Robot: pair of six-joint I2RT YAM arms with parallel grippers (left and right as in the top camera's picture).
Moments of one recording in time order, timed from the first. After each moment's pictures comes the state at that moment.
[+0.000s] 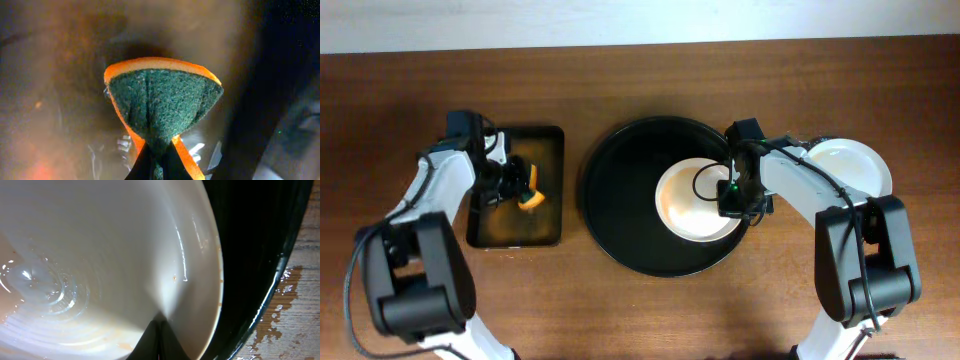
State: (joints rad) left arm 0.15 1.90 1.27 -0.74 0.29 -0.16; right arm 0.21 1.91 1.20 -0.87 -0.07 0.26
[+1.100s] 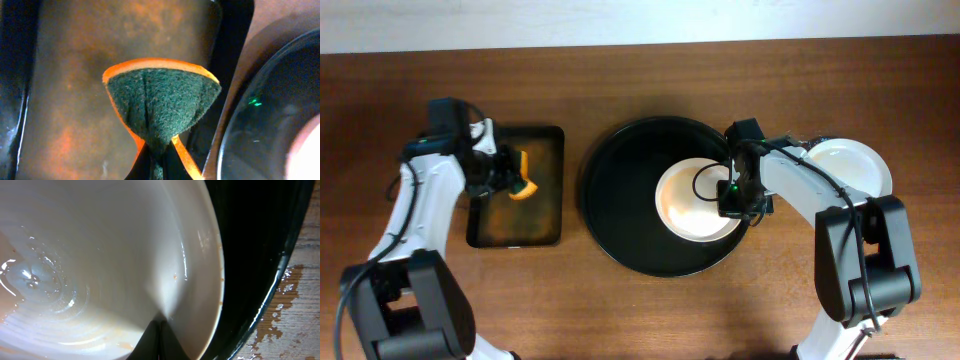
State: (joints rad) left arm 0.15 1.75 1.30 -0.82 0.25 -0.18; right arm 0.21 1.91 1.20 -0.88 -0.07 0.26
